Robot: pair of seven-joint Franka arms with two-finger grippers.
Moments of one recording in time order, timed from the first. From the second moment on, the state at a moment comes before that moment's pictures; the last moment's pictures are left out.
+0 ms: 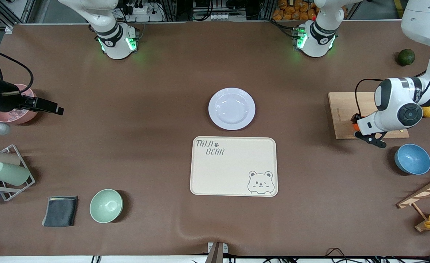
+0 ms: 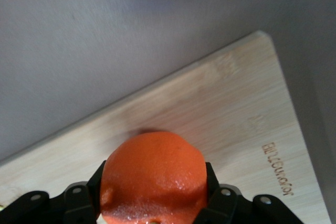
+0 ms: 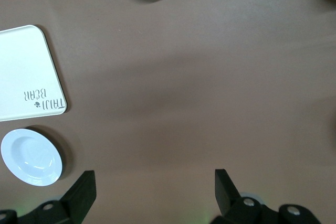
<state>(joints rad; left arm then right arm) 0.25 0.36 -0.06 -2.19 0.32 2.31 0.44 -0.14 0.16 0.13 -1.46 0.17 1.46 0.17</state>
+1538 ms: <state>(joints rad) 0.11 0.30 -0.63 -1.80 0.08 1.79 -0.45 -0.12 0.27 0.15 -1.71 0.61 1.72 0.17</state>
